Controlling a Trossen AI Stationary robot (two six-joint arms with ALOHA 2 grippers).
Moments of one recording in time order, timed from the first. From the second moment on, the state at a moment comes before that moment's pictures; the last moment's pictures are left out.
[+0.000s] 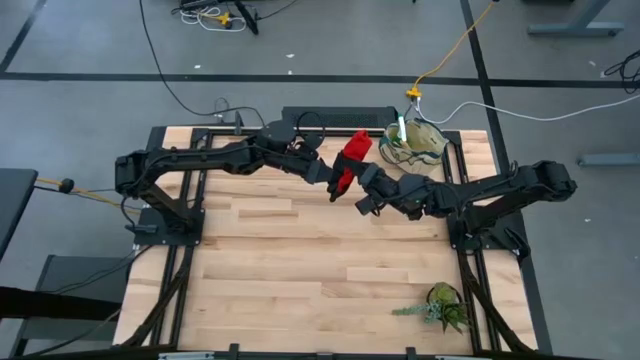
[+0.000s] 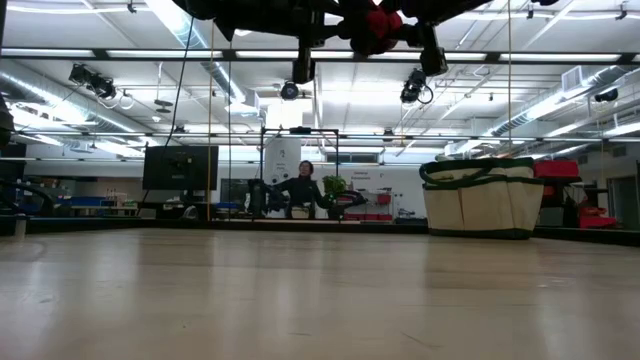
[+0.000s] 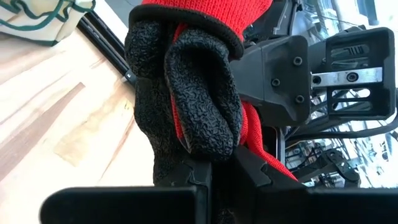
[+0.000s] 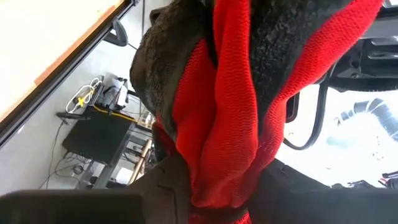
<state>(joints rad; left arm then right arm) 0.27 1.55 1.20 0.17 0.44 -0.90 0.11 1.31 0.86 0.39 0.74 -1.90</state>
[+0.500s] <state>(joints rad) 0.26 1.55 1.20 0.17 0.38 -0.87 0.11 1.31 0.86 0.42 0.75 -1.89</state>
